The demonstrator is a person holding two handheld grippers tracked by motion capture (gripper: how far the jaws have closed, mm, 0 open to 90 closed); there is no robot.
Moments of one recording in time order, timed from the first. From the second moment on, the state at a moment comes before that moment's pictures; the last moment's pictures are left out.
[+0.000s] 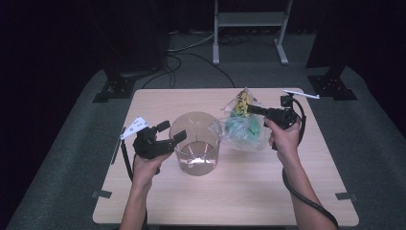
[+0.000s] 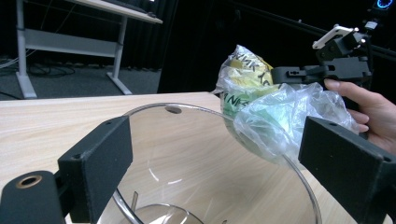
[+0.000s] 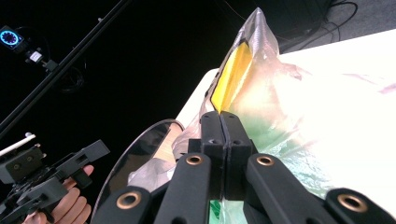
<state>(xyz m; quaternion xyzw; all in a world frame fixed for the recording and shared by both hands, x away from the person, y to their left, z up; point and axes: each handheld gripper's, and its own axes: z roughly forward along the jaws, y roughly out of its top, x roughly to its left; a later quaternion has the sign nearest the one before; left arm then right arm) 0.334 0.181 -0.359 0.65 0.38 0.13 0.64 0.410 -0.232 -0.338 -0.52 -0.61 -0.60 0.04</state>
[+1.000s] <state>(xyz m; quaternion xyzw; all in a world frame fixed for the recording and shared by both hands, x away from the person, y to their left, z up) 0.333 0.182 -0.363 0.65 0.38 0.14 0.64 0.429 -0.264 -0.393 -0.58 -0.60 -0.56 0.05</state>
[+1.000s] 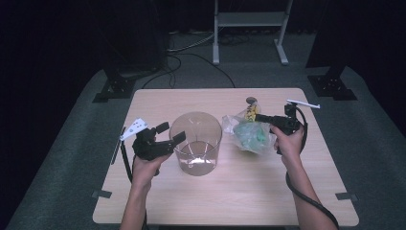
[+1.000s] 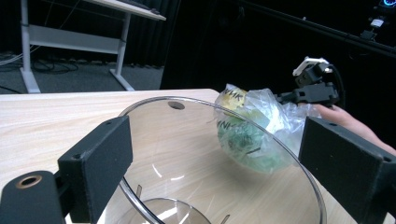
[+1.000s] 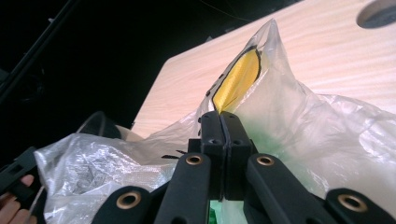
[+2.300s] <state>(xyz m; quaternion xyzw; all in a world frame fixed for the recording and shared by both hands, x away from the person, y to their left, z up) 0.334 0.185 -0.366 0.65 0.39 0.13 0.64 0.423 -0.247 -0.410 -0.56 -0.63 -0.53 0.01</state>
